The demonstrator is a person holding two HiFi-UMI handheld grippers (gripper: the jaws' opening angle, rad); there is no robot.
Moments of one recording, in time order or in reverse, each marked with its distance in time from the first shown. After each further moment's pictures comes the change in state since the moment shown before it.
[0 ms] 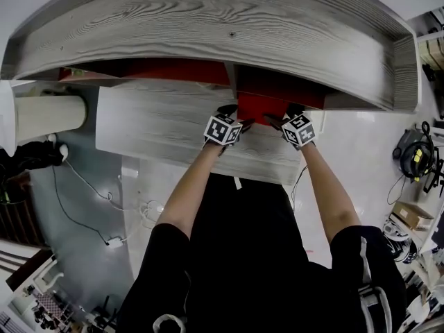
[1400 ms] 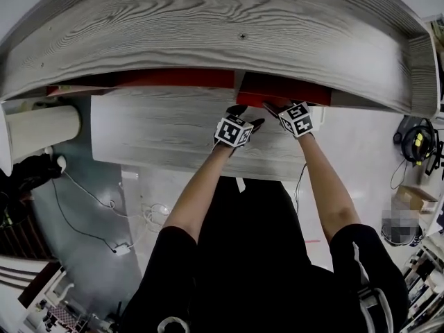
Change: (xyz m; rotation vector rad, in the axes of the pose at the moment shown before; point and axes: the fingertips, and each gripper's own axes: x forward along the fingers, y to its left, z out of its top) left arm 0.034 -0.008 -0.009 0.028 0.018 -0.052; right arm 0.020 -0.033 0.025 -0.025 -0.005 -0.200
